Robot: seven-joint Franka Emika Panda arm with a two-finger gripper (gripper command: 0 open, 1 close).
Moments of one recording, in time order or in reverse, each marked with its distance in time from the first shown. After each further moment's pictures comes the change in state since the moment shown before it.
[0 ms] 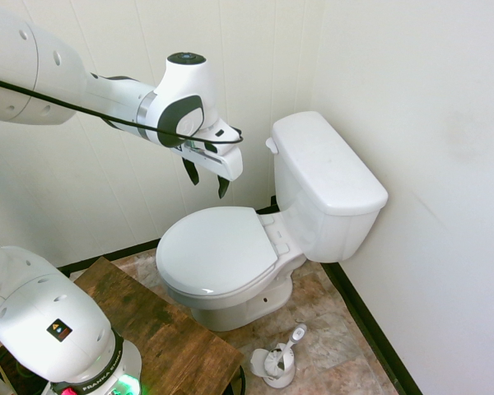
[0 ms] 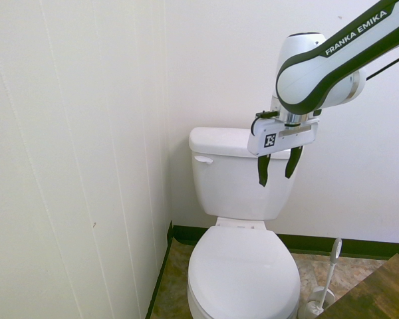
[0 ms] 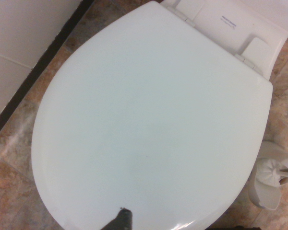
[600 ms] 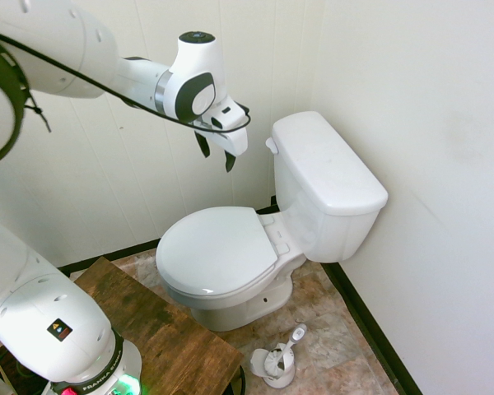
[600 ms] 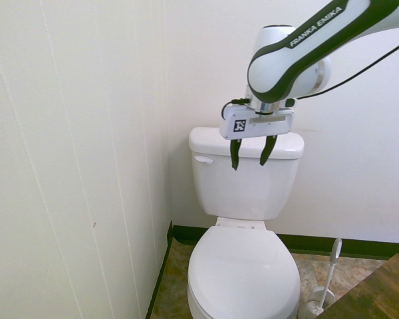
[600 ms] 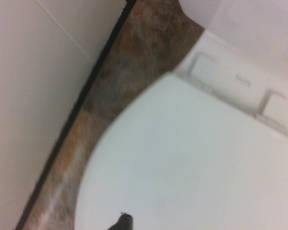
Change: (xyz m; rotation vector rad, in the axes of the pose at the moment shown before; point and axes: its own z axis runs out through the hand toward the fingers) arm 0.040 -0.099 -0.014 0.111 0.057 0.182
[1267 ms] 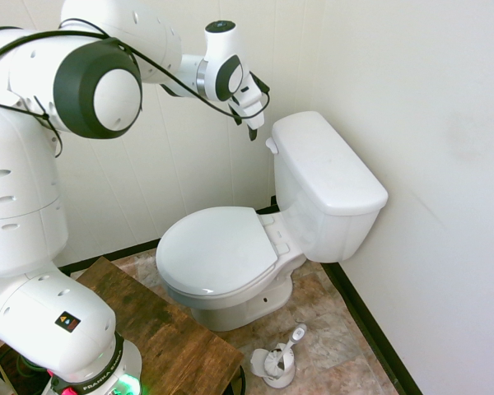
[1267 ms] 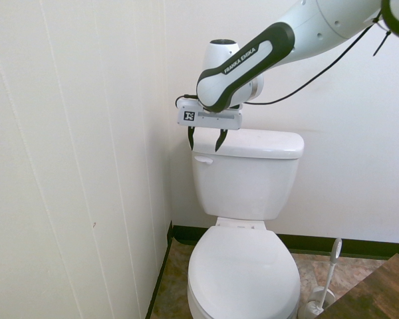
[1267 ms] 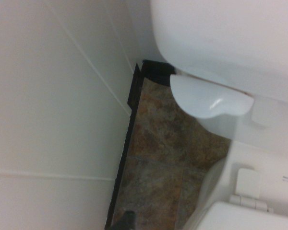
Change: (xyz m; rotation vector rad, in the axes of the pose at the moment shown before) arm 0.061 -0.125 0.055 0.095 0.098 0.287
